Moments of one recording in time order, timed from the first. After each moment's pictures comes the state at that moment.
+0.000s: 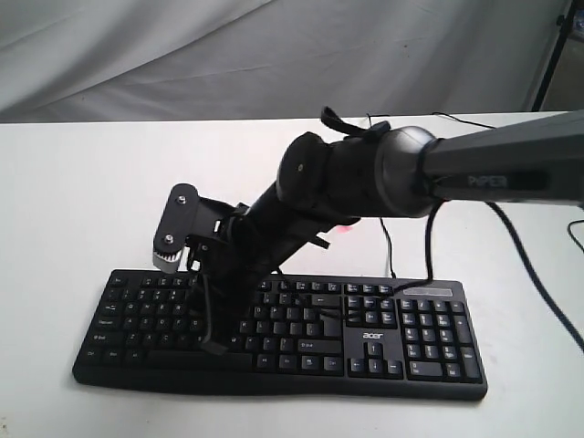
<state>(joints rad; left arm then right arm) 0.13 0.00 -0.01 0.03 0.19 0.09 0.47 2.09 -1.38 0.77 0.59 -1.33</state>
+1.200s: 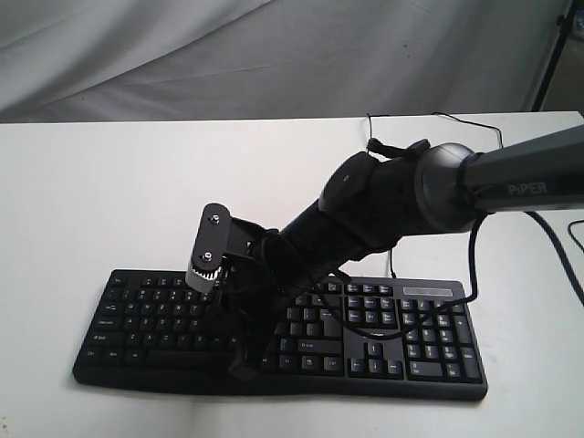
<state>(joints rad) 0.13 0.00 -0.01 0.03 0.19 0.09 0.41 2.05 -1.22 1.07 0.66 -1.66</state>
